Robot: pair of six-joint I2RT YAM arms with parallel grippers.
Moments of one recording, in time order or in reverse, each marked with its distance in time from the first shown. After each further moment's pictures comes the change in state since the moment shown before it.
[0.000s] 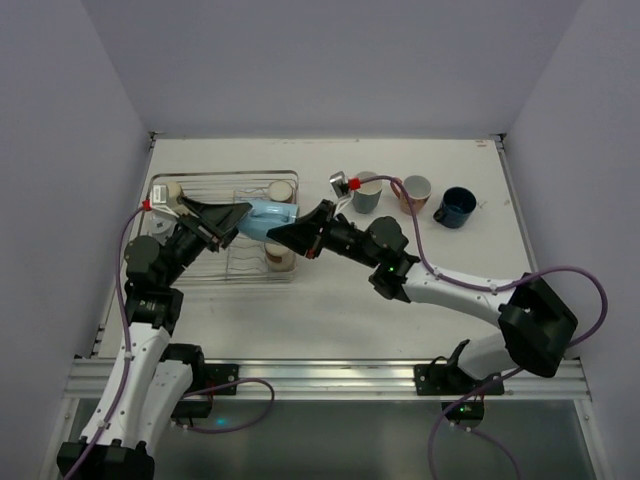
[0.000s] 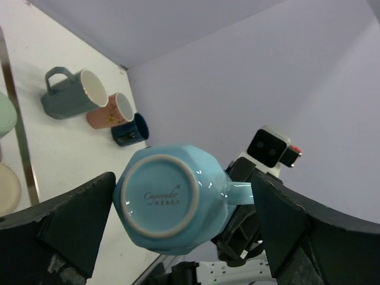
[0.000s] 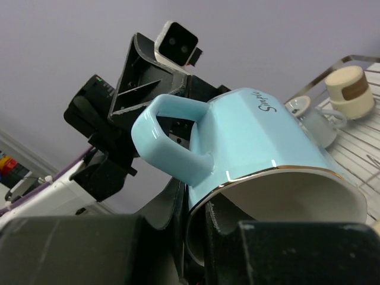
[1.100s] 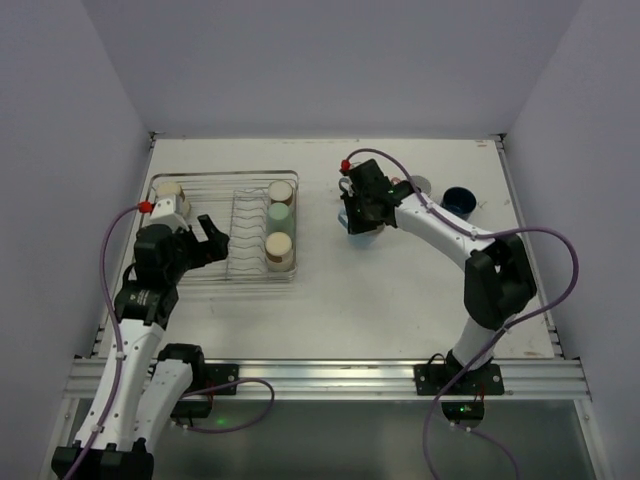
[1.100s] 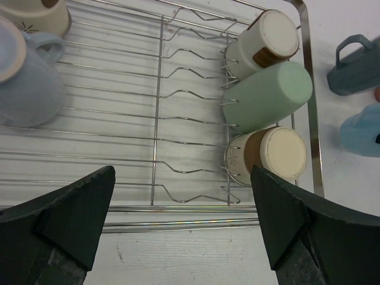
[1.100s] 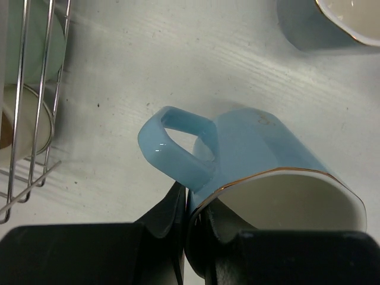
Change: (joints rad) left arm -0.003 0.020 0.149 -0.729 -0.497 0.939; right arm -0.335 0.268 0.492 -1.498 0.334 -0.529
